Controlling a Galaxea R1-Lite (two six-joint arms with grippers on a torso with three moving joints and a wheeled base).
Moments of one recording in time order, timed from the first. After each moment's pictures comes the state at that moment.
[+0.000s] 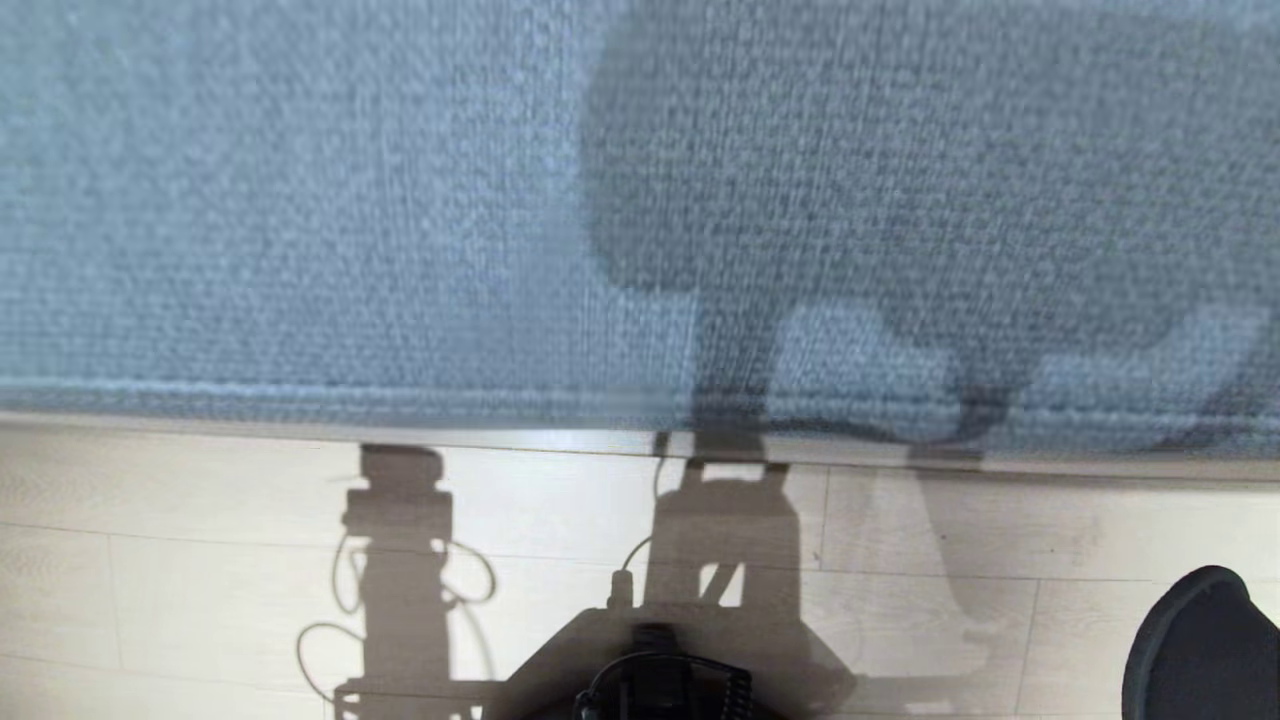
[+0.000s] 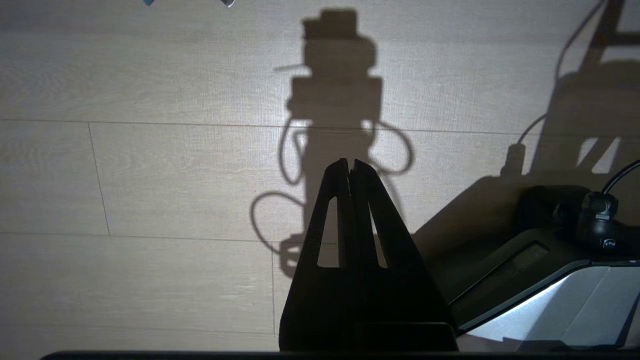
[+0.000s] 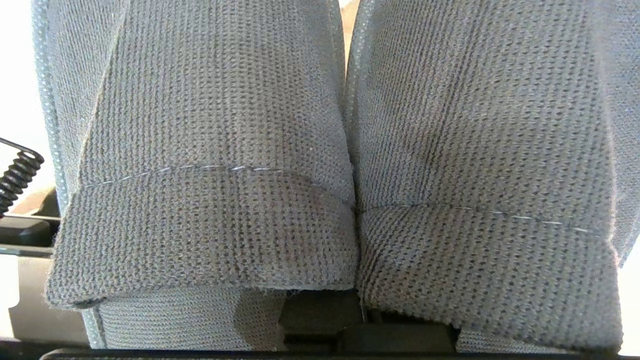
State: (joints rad) left arm 0.00 0.00 0.00 0.00 0.00 -0.01; right arm 0.00 0.00 0.00 0.00 0.01 -0.04
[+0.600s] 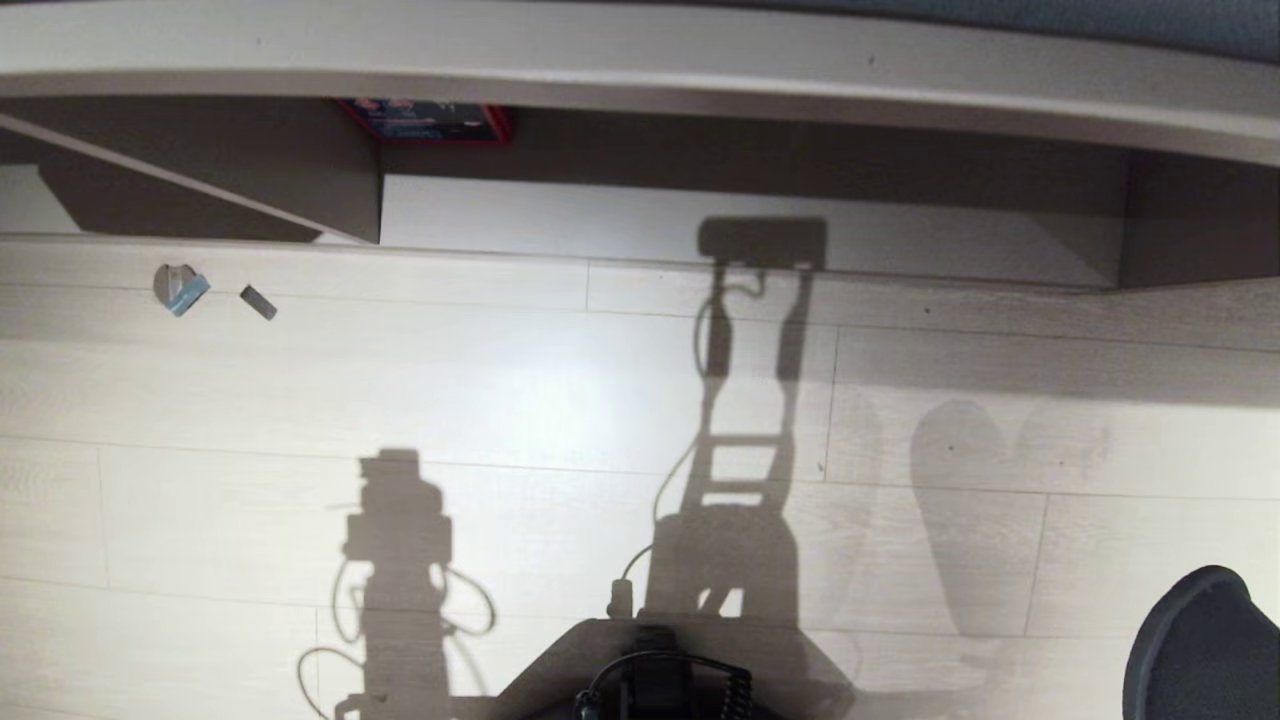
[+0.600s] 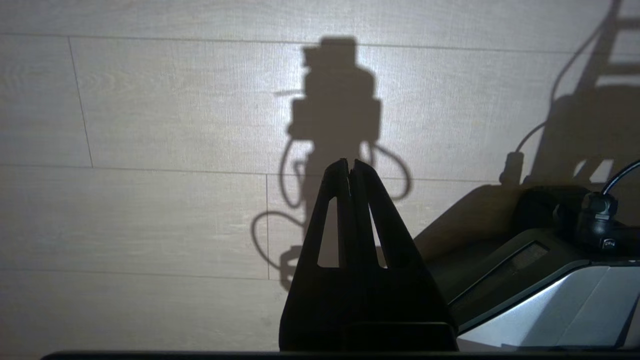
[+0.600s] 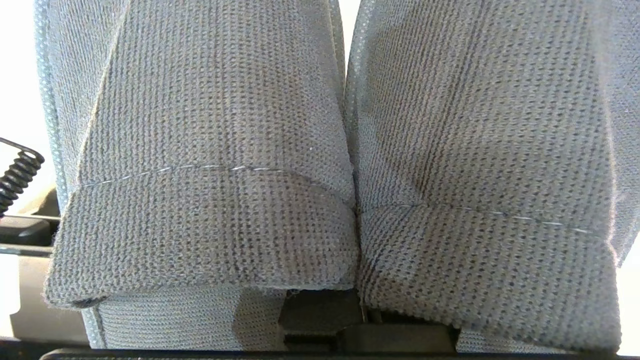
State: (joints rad) left arm 0.00 0.00 0.00 0.00 0.00 -0.01; right arm 0.00 0.00 0.00 0.00 0.01 -0.04
